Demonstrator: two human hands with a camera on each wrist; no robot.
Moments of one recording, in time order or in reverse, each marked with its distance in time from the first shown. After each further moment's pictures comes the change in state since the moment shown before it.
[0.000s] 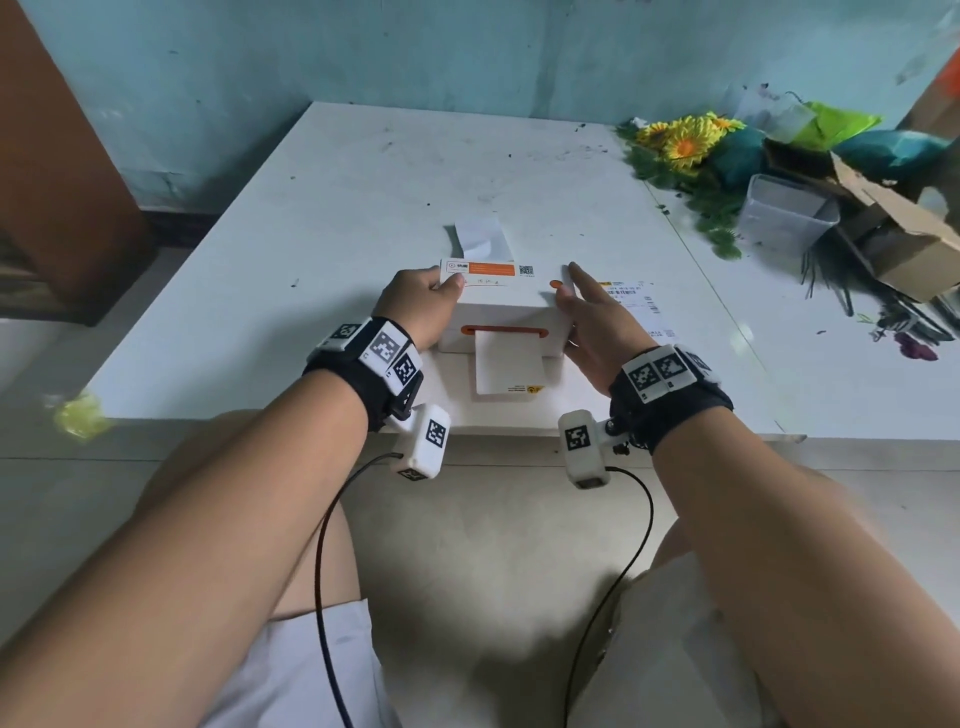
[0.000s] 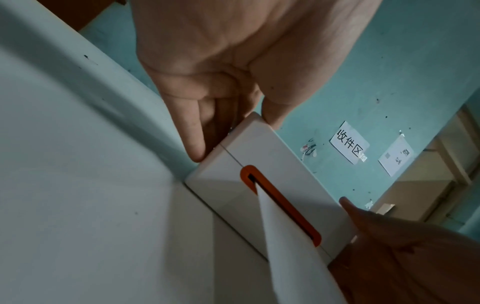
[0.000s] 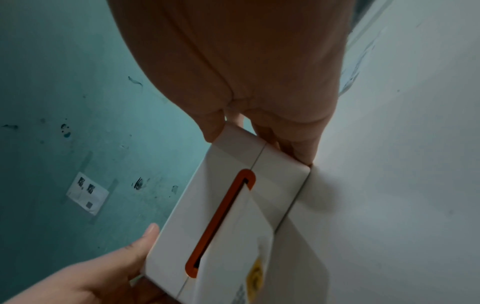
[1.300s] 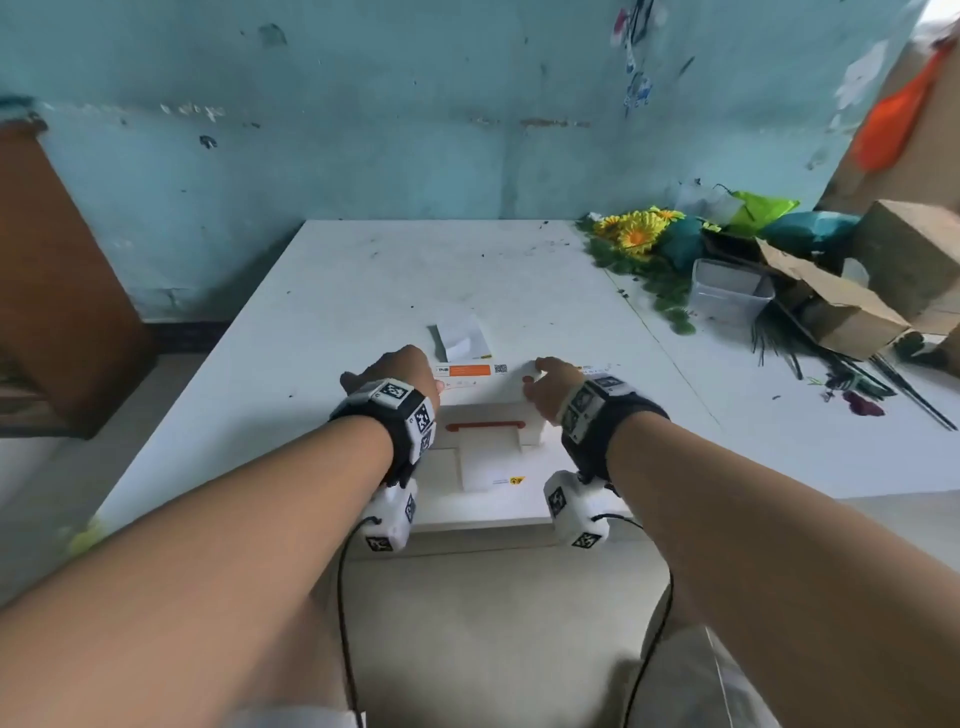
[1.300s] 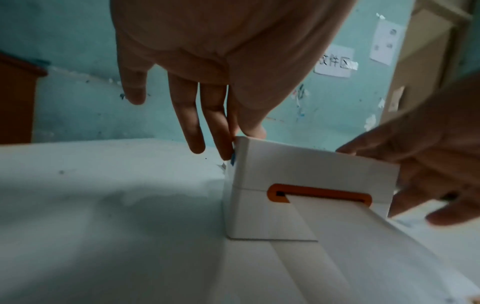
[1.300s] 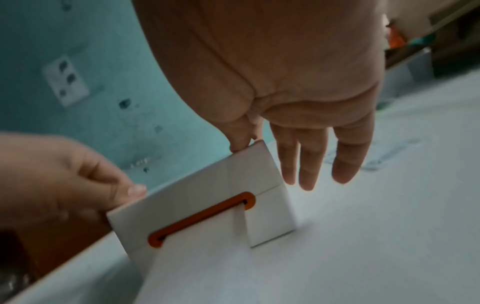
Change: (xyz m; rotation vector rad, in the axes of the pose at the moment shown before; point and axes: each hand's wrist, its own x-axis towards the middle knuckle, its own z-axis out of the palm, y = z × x) left_hand 0.012 0.056 -0.017 0.729 0.007 -0.099; right_hand 0.017 -0.043 0.013 -0.929 0.057 0.048
